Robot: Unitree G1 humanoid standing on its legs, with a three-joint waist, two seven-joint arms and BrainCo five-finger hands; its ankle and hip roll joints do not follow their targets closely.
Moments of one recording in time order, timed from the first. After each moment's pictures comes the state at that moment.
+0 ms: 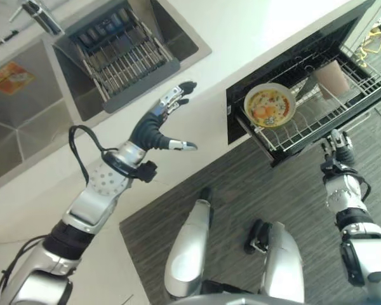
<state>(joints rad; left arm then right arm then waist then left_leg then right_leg) -0.34 0.76 -0.27 -0.22 -0.37 -0.28 -0.05 -0.60 -0.49 -0.05 0.97 1.02 -0.27 0.02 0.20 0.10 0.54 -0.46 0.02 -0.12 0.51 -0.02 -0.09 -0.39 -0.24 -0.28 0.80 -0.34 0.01</state>
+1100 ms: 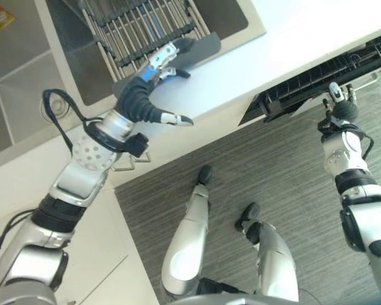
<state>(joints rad) -0.54 0.87 -0.23 -0.15 -0.37 -0.37 -0.09 -0.90 -0.54 0.11 1.01 1.02 -0.27 -0.08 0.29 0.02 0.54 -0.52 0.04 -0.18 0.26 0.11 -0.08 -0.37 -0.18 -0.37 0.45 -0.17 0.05</state>
